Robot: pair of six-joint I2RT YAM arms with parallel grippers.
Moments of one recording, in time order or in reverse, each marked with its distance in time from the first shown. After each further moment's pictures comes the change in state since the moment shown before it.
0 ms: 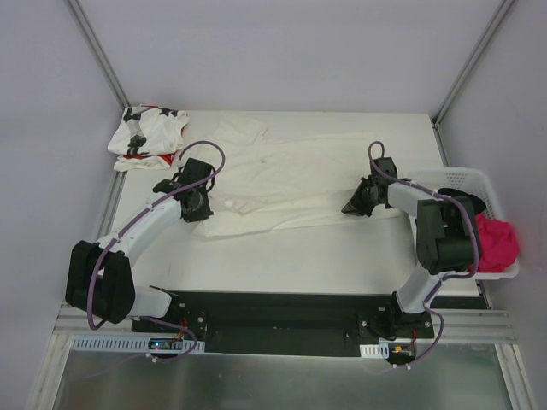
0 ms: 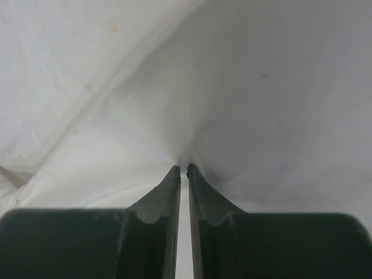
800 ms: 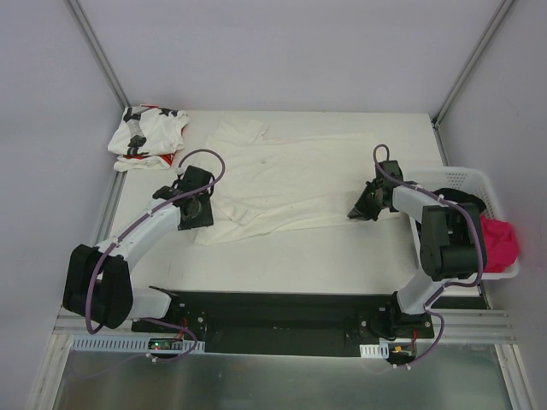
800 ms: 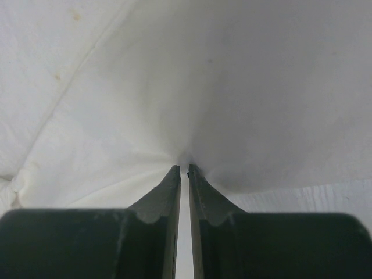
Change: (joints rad) left arm -0.002 -0.032 -0.068 0.006 -0.016 0.031; right arm -0.030 -0.056 -0.035 -0.063 0.029 -0.044
